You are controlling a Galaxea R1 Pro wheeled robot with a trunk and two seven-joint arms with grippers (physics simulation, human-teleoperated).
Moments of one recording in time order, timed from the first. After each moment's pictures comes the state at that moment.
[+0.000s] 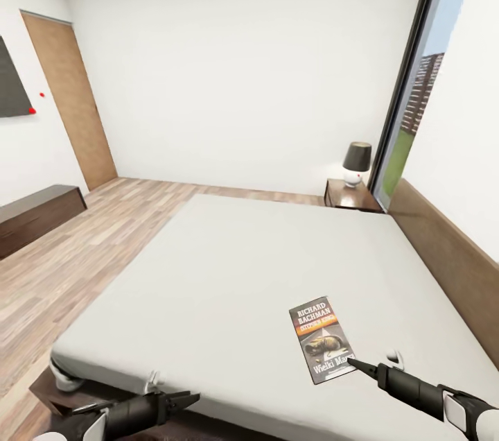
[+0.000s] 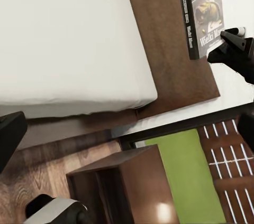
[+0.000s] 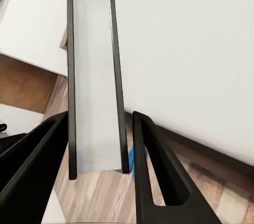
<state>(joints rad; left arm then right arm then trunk) -0.58 0.17 0.41 -0.07 -0.21 0.06 -1.31 -0.69 -0.36 0.39 0.08 -0.76 0.10 1.31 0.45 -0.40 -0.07</state>
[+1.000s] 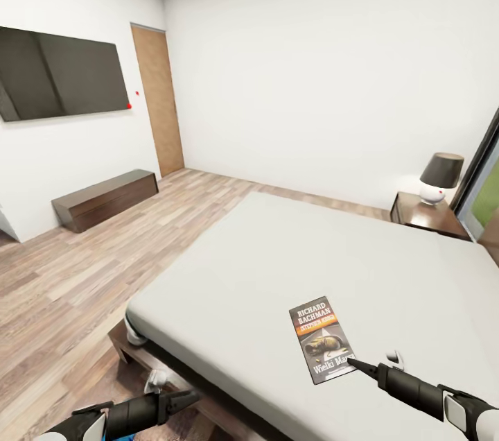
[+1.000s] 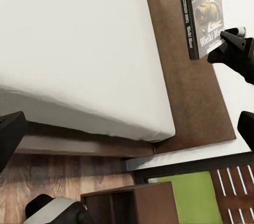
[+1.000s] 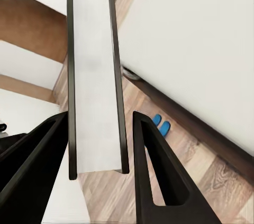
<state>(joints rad) -0.58 0.17 0.41 -0.07 -0.21 0.06 -1.31 -0.69 -0.36 0.39 0.08 -0.75 0.10 1.31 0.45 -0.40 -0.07</state>
